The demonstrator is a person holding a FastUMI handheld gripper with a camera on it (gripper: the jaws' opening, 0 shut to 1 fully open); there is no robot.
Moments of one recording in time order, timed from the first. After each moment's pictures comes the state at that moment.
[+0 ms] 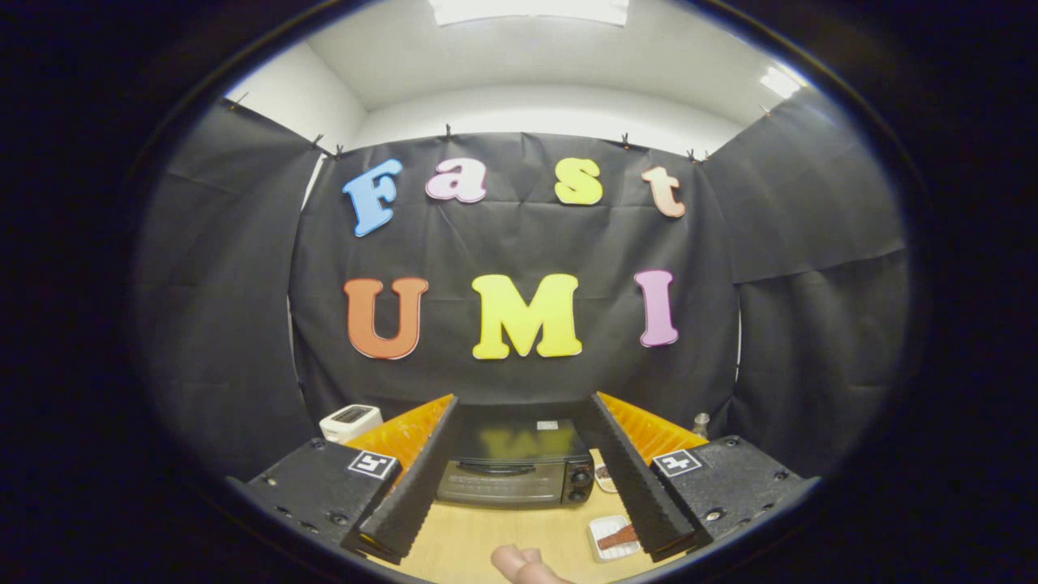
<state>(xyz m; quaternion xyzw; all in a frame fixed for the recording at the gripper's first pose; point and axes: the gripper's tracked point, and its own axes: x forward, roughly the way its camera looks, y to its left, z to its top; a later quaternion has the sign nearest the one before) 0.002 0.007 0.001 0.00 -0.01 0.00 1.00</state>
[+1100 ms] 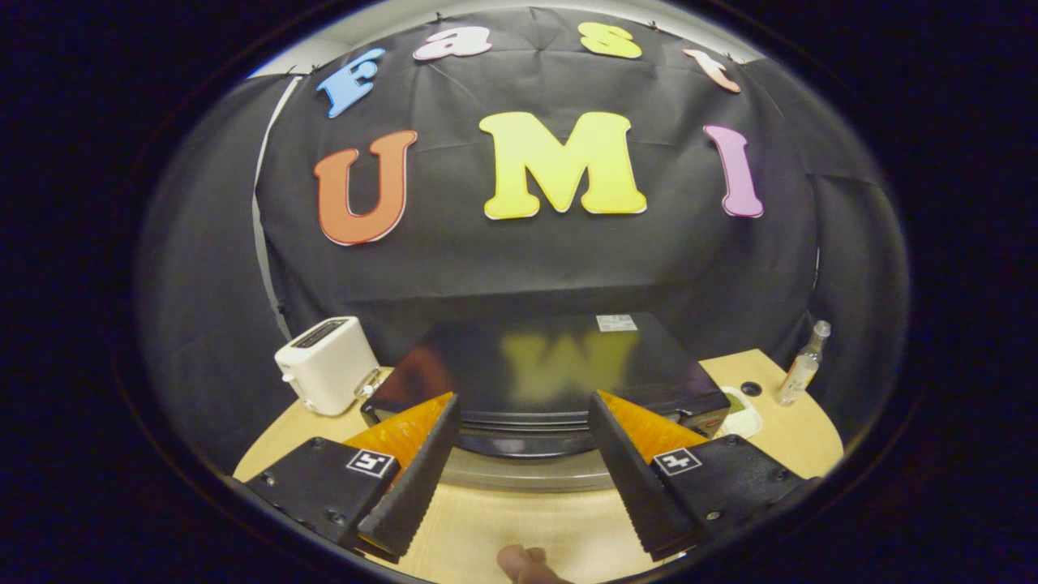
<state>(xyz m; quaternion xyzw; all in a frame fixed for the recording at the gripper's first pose) 0.235 0.052 -0.208 0.01 0.20 0.04 0.98</state>
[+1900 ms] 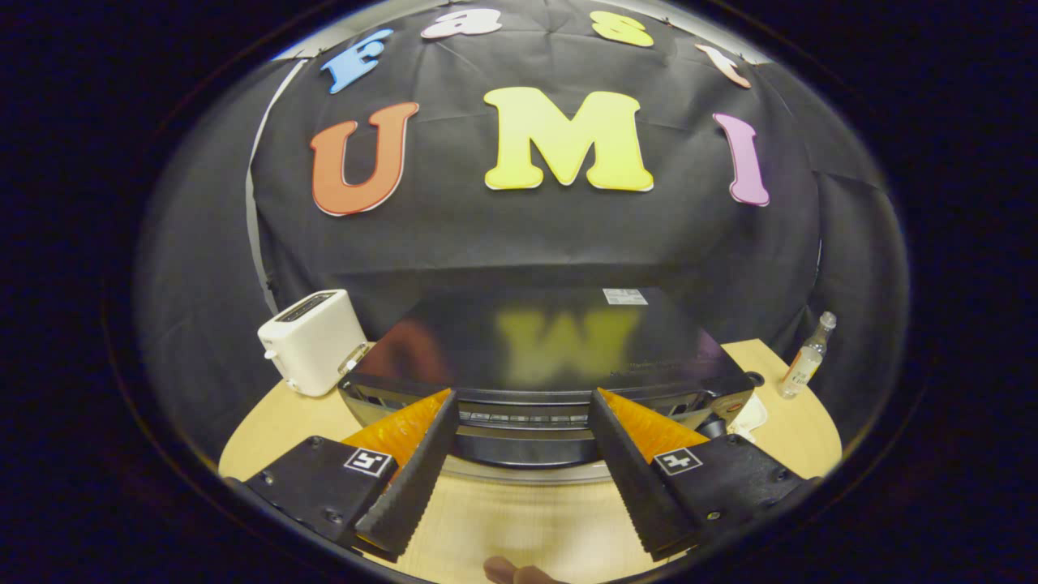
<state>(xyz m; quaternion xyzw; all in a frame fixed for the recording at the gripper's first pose) 0.231 0.054 -0.240 -0.01 0.23 0.03 0.97</state>
